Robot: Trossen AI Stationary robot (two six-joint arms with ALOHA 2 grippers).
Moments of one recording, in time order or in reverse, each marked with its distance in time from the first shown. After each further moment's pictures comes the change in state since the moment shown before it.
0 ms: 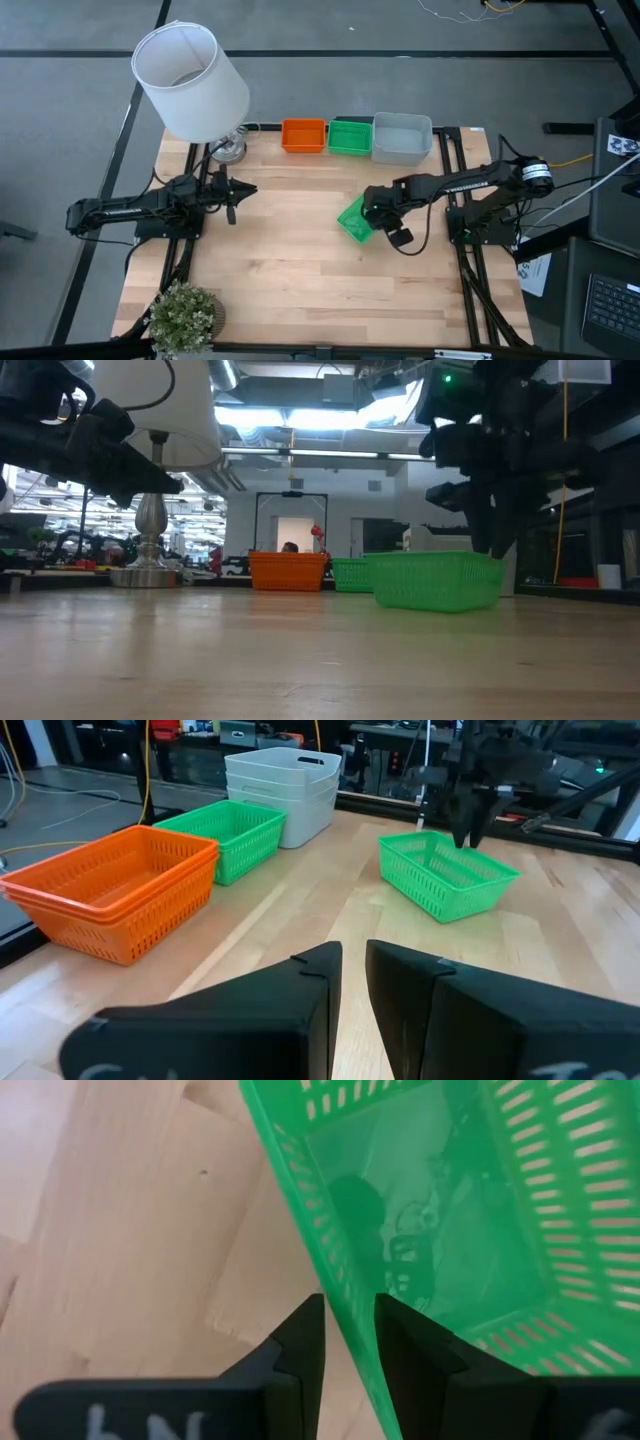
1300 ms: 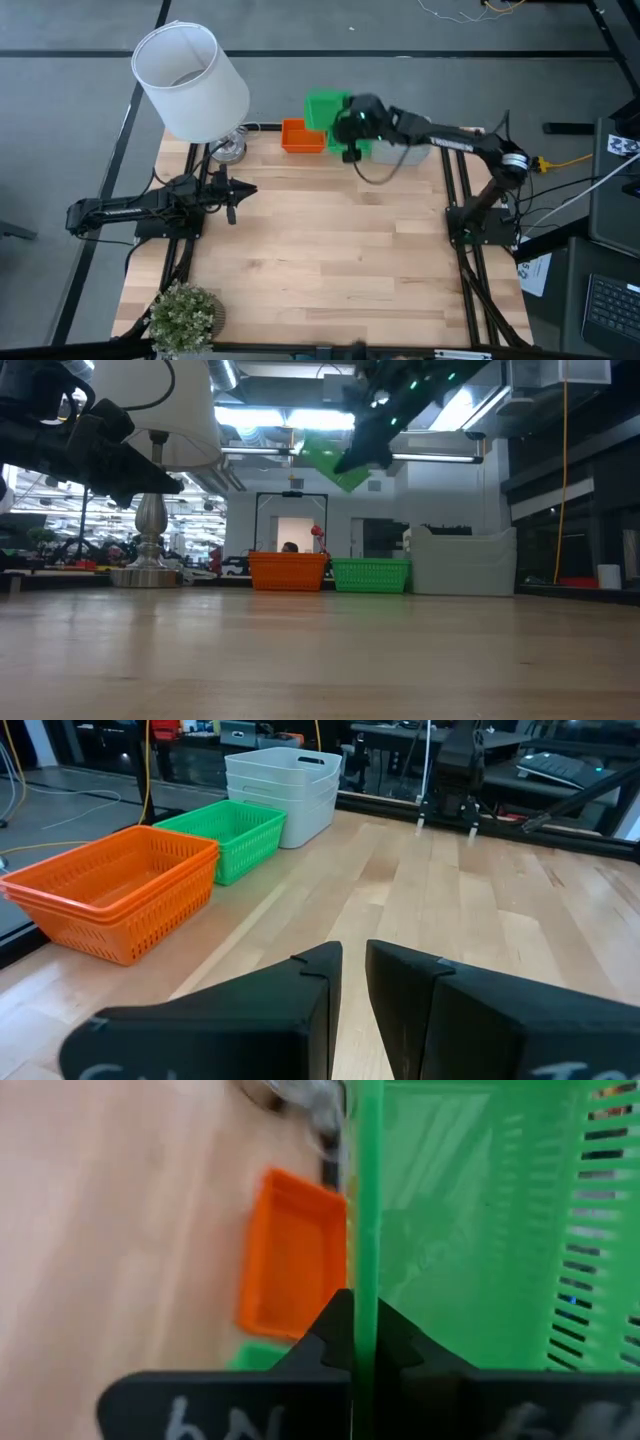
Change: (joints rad) left arm 0.000 0.000 0.000 0.000 -0.001 0.000; right arm -0.413 0.167 0.469 0.406 0.160 -0.366
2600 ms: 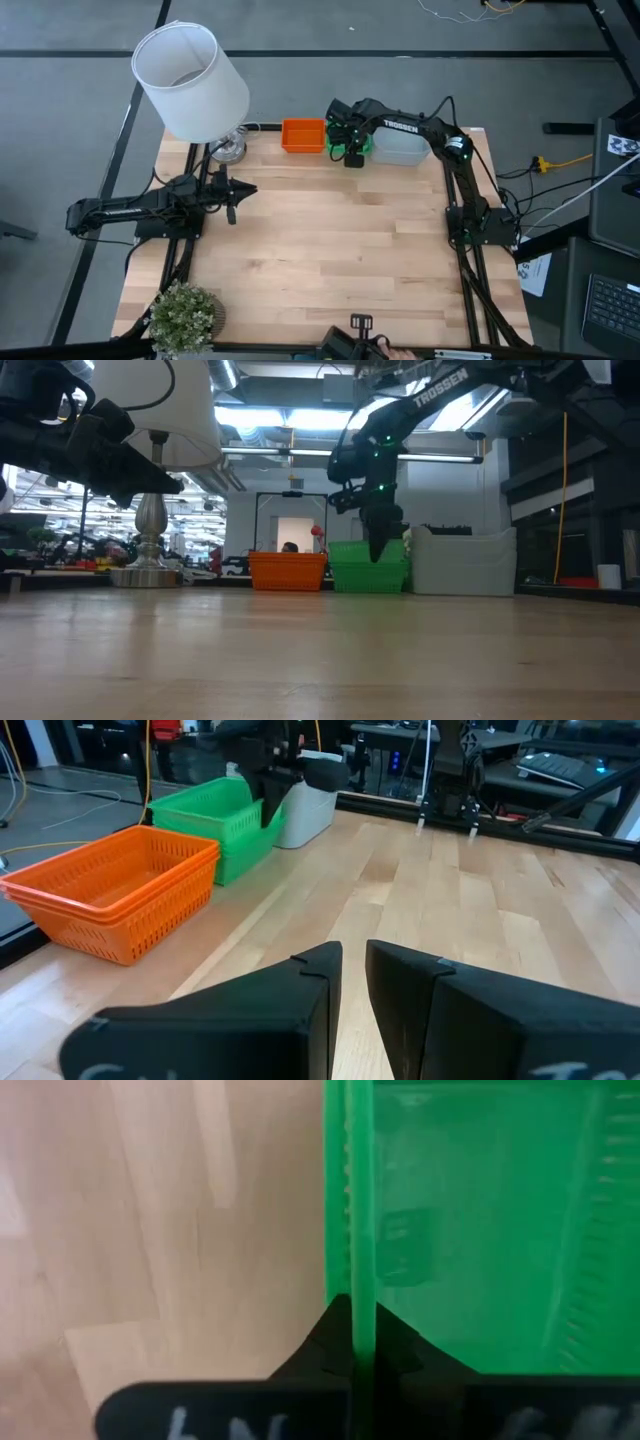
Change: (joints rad) left arm 0.000 0.000 0.000 0.000 0.000 0.000; right arm -0.149 0.502 0.433 -0.738 0.007 0.261
